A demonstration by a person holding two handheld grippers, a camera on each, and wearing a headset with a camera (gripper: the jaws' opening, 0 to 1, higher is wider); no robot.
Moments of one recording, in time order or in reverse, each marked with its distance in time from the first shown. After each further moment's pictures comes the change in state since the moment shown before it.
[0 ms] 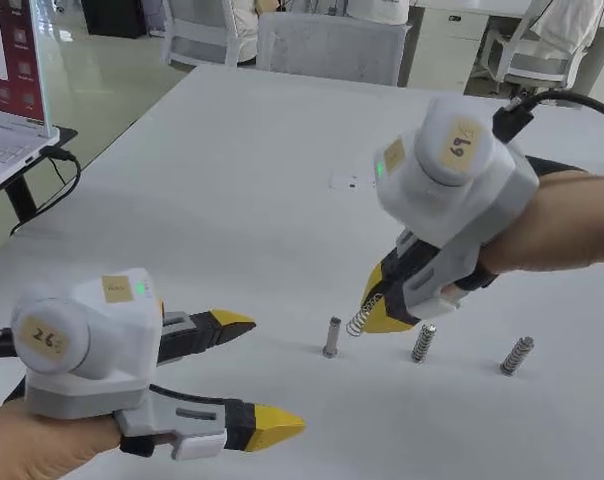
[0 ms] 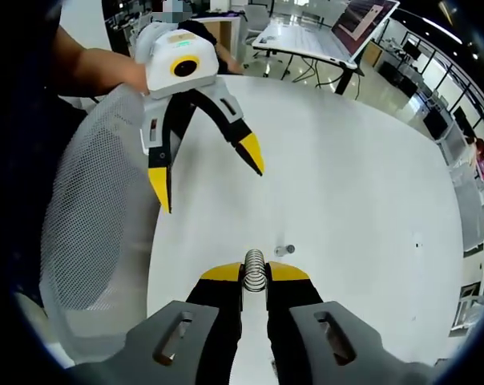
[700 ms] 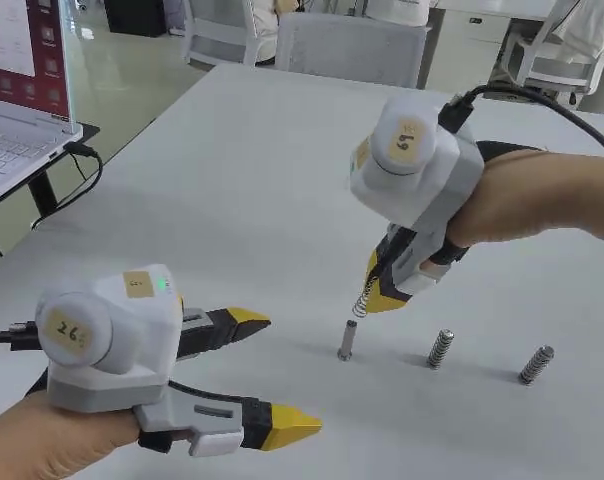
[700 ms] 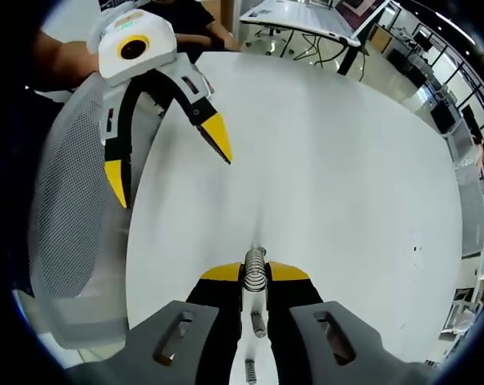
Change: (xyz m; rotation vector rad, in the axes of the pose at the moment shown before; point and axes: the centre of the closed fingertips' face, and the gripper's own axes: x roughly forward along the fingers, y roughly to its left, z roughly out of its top) left arm -0.001 0.003 0.000 -0.007 -0.010 0.010; right arm 0.029 -0.034 -0.001 -0.028 0.126 0.021
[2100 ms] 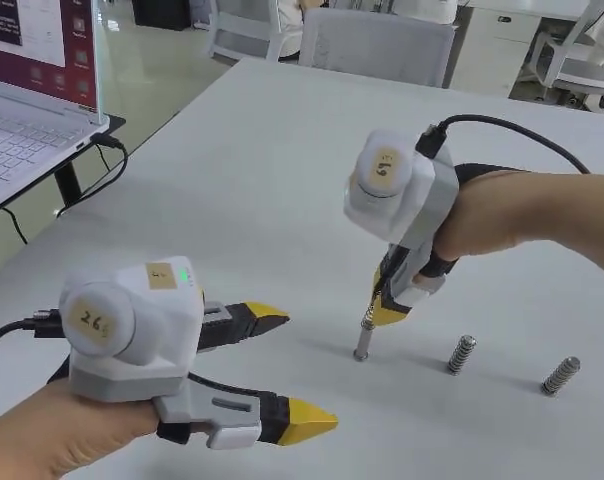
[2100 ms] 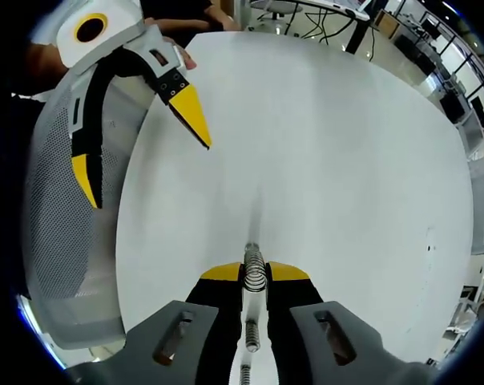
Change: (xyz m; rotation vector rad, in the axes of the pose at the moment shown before) left arm -0.001 0.000 0.003 -0.001 -0.006 0.008; right arm 0.033 -0.010 -0.007 0.013 0.080 0.051
